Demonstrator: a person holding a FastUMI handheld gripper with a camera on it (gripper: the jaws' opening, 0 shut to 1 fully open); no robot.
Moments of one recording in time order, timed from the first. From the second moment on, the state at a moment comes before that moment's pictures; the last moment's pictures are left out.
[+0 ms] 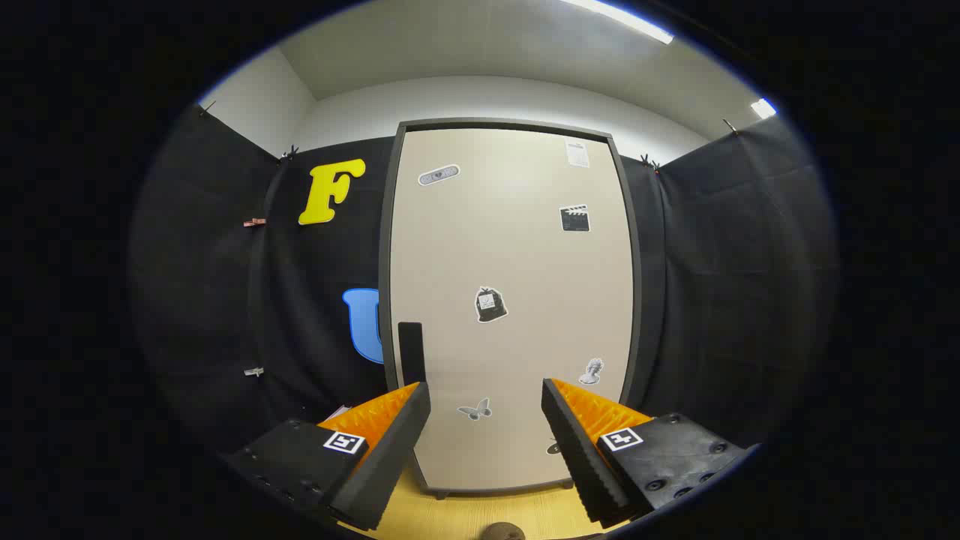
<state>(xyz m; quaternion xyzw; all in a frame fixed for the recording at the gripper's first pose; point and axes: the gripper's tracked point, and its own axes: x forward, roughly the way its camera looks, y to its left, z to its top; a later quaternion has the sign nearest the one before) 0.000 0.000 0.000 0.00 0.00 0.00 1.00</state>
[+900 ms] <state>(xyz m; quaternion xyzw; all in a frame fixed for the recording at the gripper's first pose) 0.015 0.010 -0.007 0.00 0.01 0.00 1.00</state>
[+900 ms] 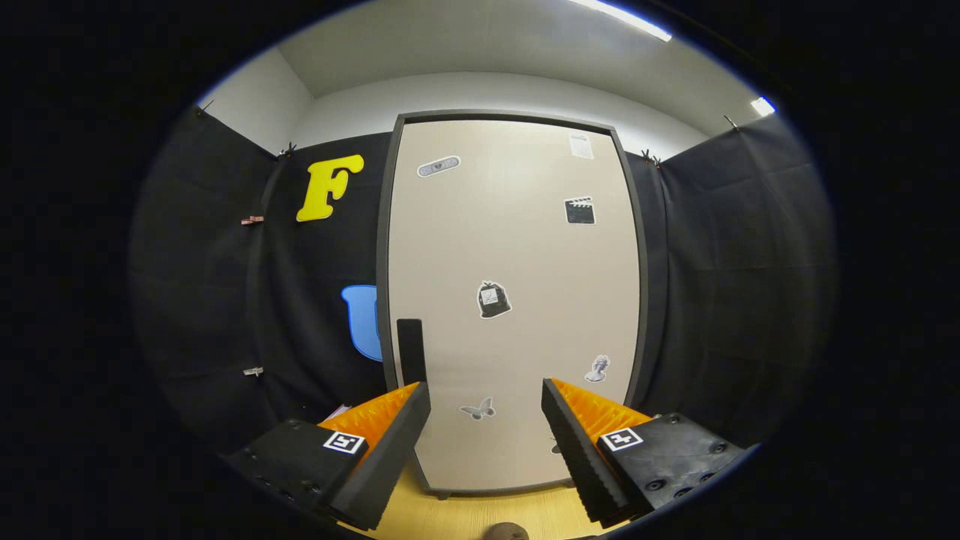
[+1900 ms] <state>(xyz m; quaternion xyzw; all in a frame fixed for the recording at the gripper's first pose) 0.139 0.081 -0.064 0.01 0.06 0.01 1.00</state>
